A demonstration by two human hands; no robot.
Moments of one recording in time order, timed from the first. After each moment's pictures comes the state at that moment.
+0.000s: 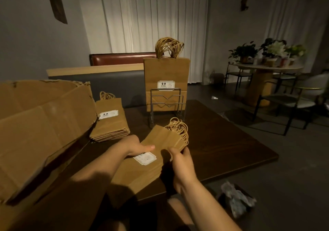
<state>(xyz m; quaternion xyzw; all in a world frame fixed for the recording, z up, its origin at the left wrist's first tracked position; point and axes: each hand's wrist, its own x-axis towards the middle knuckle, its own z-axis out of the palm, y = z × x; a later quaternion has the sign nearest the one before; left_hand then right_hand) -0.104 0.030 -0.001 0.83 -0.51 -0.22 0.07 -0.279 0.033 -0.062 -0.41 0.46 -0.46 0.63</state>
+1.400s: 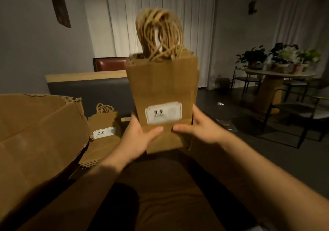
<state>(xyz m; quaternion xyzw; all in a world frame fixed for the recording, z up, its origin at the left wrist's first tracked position) -0.108 -0.014 0.059 0.58 -0.55 -0.21 0.56 -0.306 -0.112 0.085 -0.81 0.23 -0.31 0.44</state>
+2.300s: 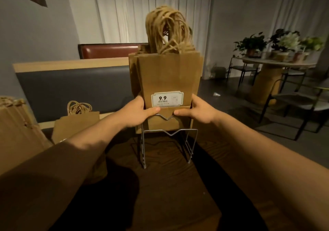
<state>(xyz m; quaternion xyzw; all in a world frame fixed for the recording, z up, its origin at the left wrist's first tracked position) -0.050 -0.195 0.075 0.67 -0.64 -0.19 0.31 -0.265 -0.297 0.058 -0.81 0.32 -0.29 0.40</state>
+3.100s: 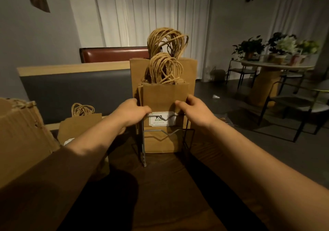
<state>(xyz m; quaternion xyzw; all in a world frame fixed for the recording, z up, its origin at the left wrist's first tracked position) -0.058 -0.172 0.085 0.74 -0.48 -0.25 0.40 -0.262 -0.247 0.072 -0.75 0.39 -0.37 0.39</state>
